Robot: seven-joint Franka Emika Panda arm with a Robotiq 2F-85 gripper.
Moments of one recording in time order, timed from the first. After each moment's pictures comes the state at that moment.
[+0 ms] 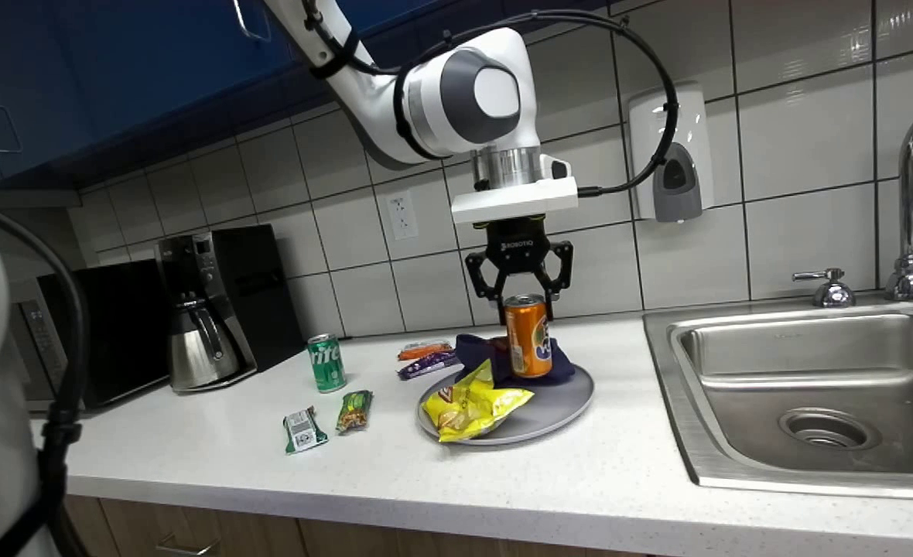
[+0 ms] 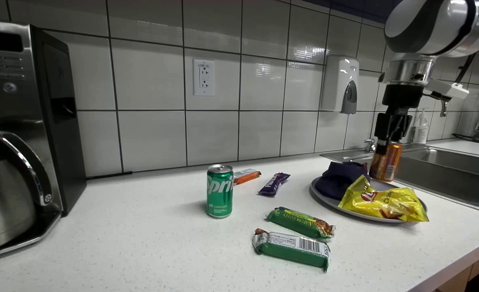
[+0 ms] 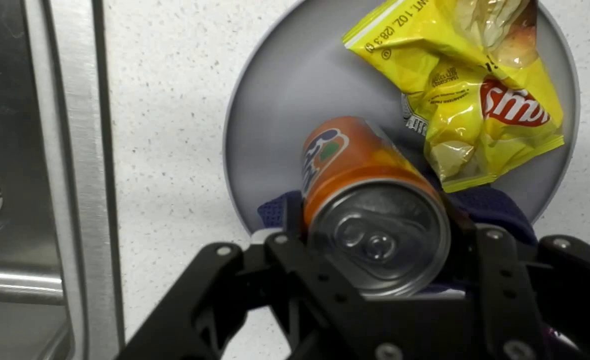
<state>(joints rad) -0.15 0.03 -0.18 -2.31 0.10 2.39 -0.60</state>
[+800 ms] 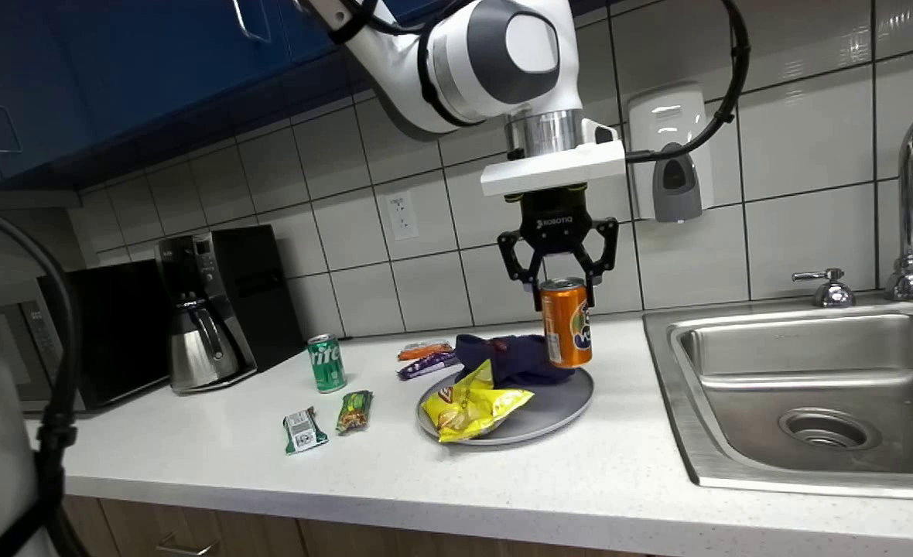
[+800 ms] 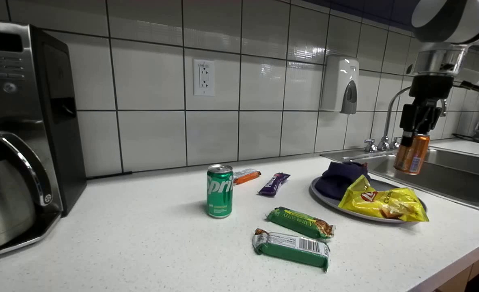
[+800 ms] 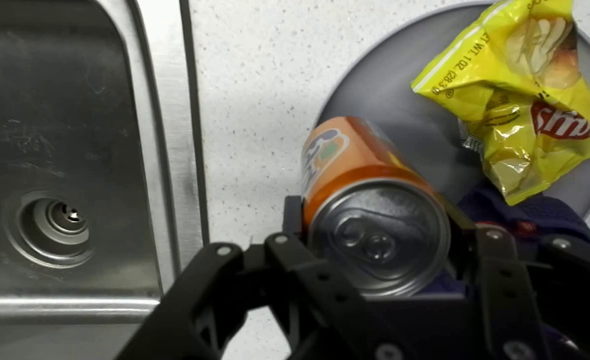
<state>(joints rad) -0.20 -0.02 -0.25 -2.32 0.07 2.35 -0.60</state>
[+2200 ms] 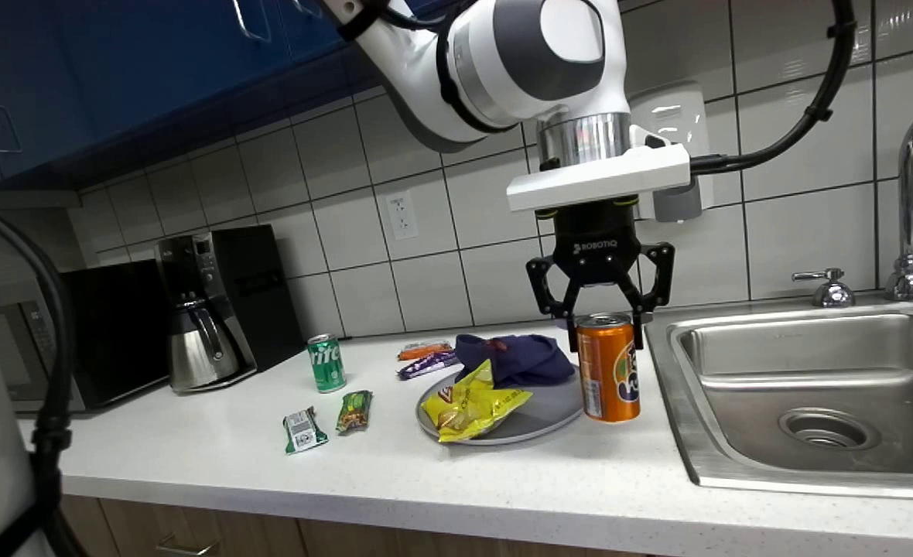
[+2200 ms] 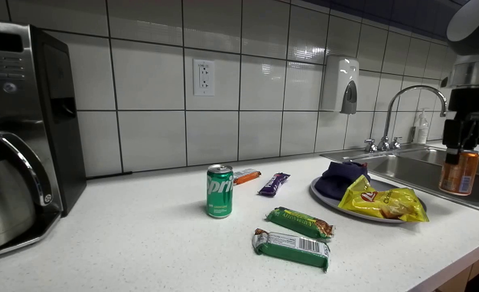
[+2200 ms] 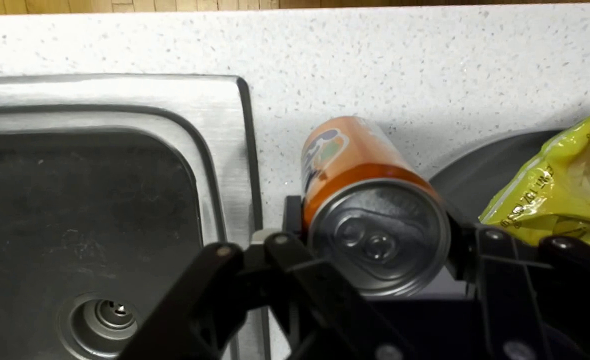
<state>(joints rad) -0.25 -0.07 -0.33 -2.43 -0.04 2.34 -0.60</state>
